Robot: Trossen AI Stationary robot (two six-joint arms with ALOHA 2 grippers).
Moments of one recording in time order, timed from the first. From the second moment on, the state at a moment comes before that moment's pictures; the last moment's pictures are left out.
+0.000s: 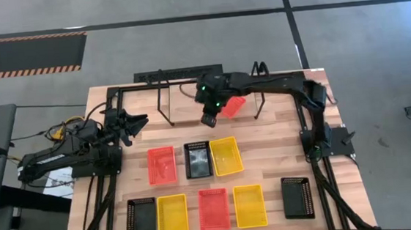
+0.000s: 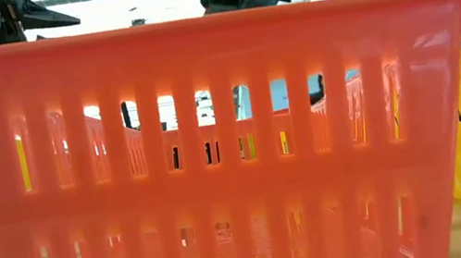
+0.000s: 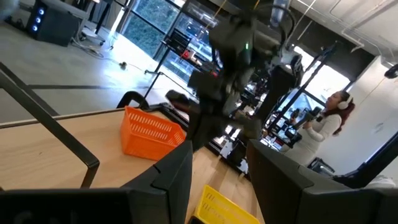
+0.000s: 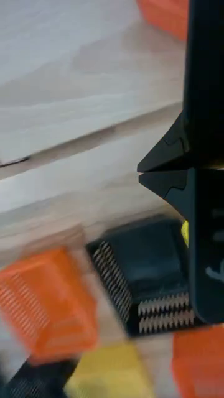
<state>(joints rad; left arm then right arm) 0.24 0.16 0.26 -0.04 -0.12 -0.59 -0.33 1.98 1.72 -0.76 -0.28 0.11</state>
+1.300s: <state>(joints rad) 0.24 0.16 0.26 -0.04 -0.12 -0.59 -0.54 2.04 1.72 -0.75 0.22 -0.03</state>
